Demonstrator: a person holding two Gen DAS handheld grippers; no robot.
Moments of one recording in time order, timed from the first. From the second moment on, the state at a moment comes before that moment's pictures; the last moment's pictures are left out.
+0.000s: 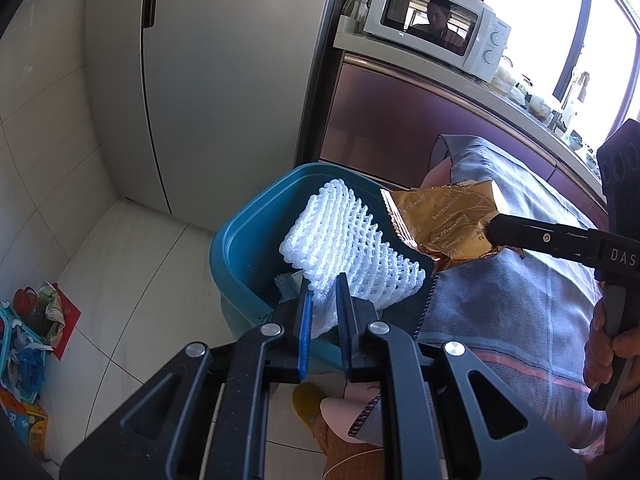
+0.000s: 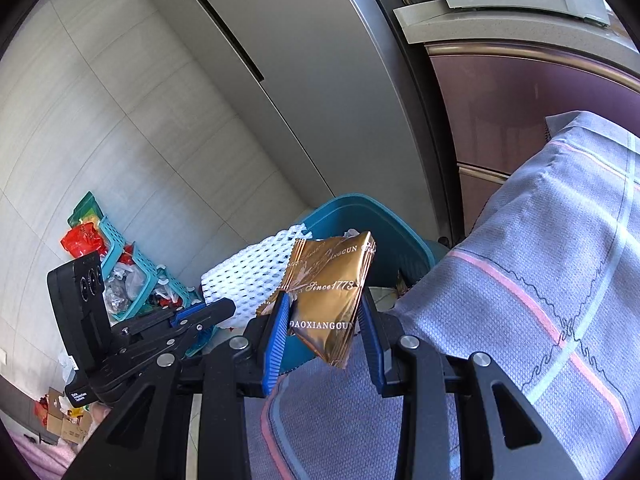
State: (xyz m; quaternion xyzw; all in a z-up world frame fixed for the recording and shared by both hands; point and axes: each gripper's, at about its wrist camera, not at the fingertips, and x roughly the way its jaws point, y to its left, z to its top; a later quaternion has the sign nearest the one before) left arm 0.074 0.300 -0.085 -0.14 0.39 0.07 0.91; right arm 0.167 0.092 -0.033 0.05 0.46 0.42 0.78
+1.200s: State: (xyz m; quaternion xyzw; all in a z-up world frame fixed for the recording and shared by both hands) left arm 0.102 0.298 -0.112 -0.15 0.42 0.09 0.89; right arm 0.179 0.142 -0.053 0.00 0.49 0.40 0.78
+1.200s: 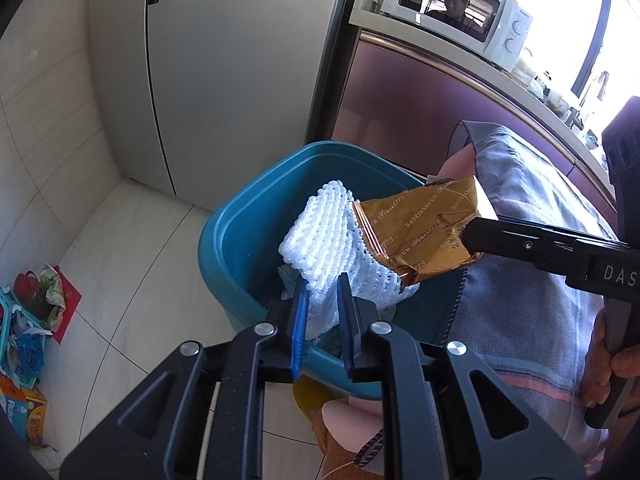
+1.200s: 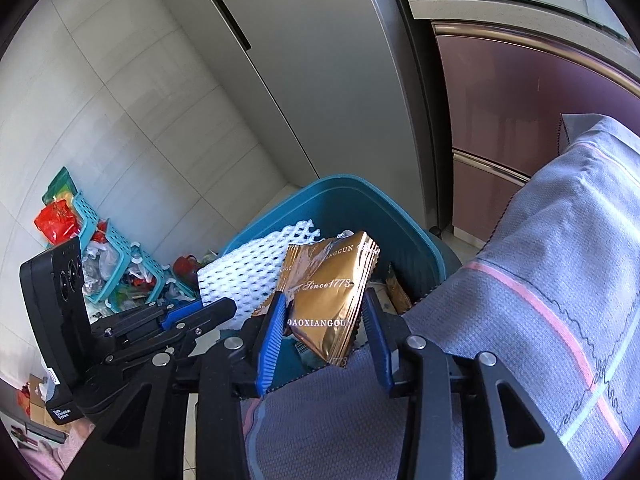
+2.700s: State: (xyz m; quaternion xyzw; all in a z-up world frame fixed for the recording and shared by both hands) left arm 0.145 0.262 -0.139 -0.09 0.48 0.00 0.87; right arm 0.178 0.083 -0.028 0.07 0.45 0.40 0.80
